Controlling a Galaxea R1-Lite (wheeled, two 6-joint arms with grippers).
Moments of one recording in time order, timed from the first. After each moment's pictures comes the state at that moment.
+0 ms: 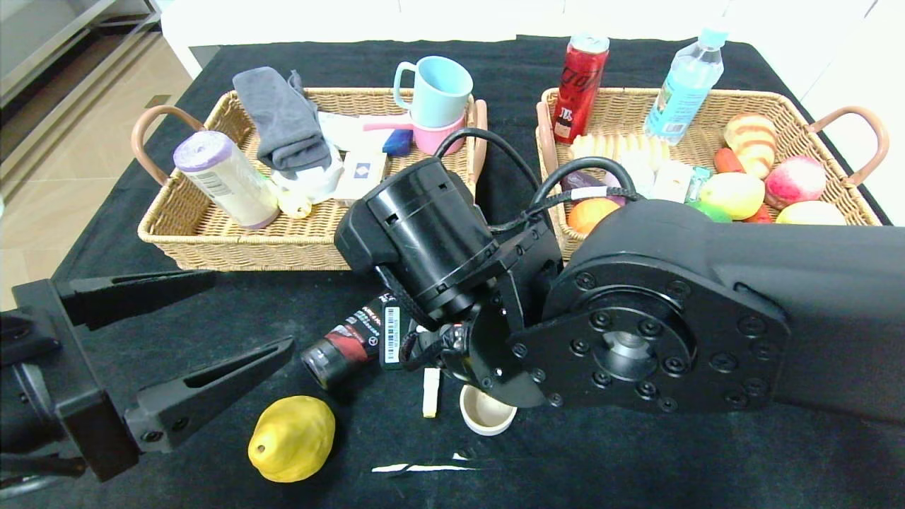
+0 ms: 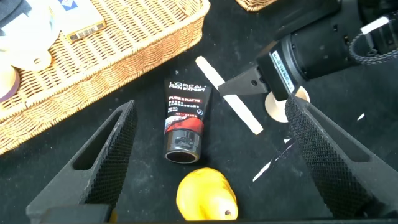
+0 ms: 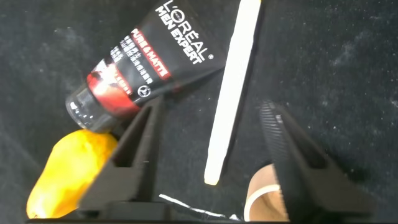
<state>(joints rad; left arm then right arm) -0.42 1.02 -0.69 -0.20 -0.18 0.17 1.04 2.13 -1.96 0.51 -0.43 0.65</state>
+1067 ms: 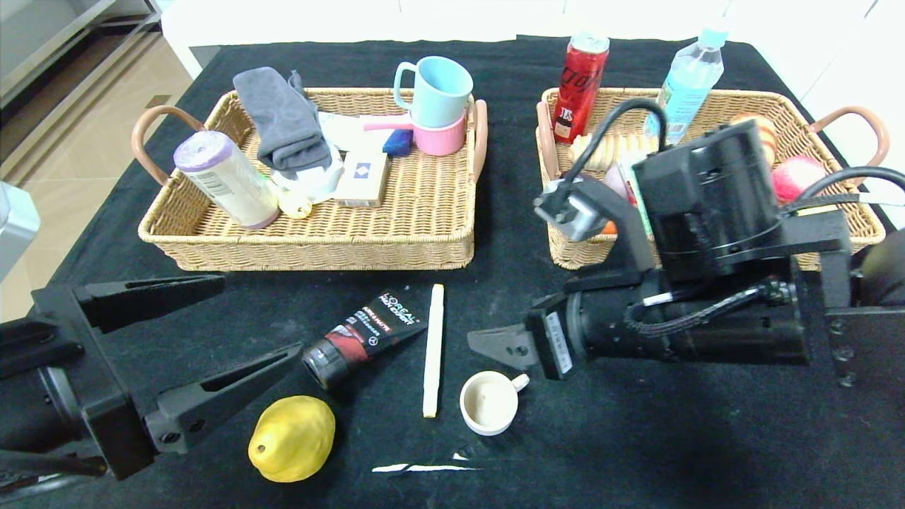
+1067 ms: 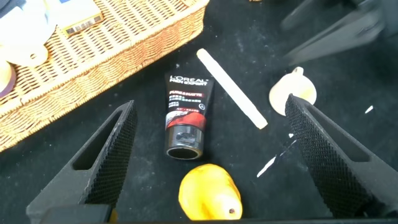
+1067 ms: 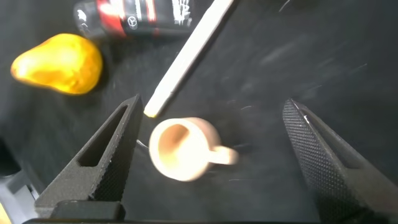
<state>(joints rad) -0.42 1.04 -0.68 -0.20 -0.17 0.19 0.76 1.72 -1.28 0.04 0.12 0.11</state>
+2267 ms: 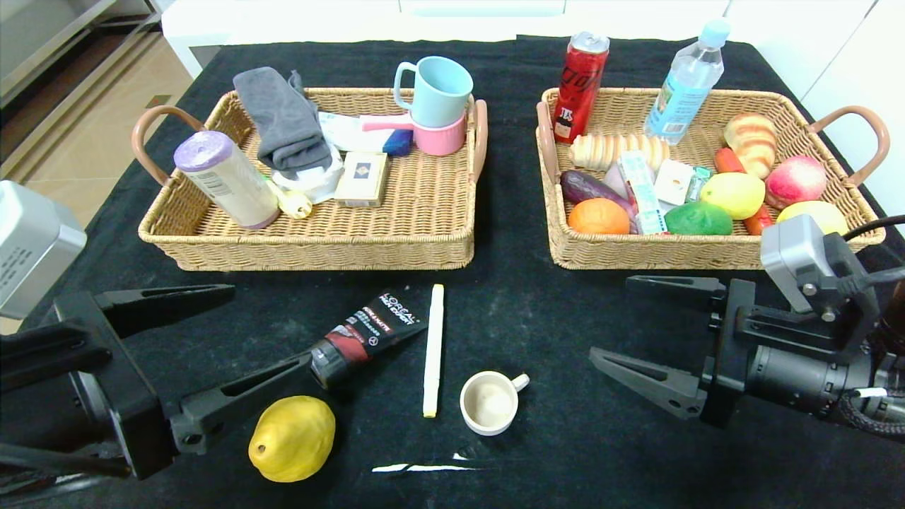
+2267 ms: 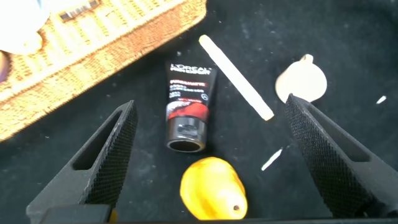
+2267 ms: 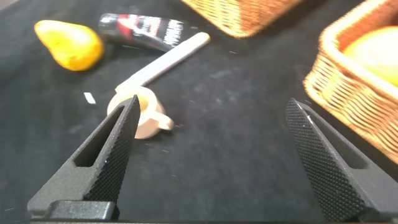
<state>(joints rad) -0.43 1.06 -0.68 -0.19 -0.14 0.21 0.47 1.48 -0.57 -0.84 0.49 -0.19</state>
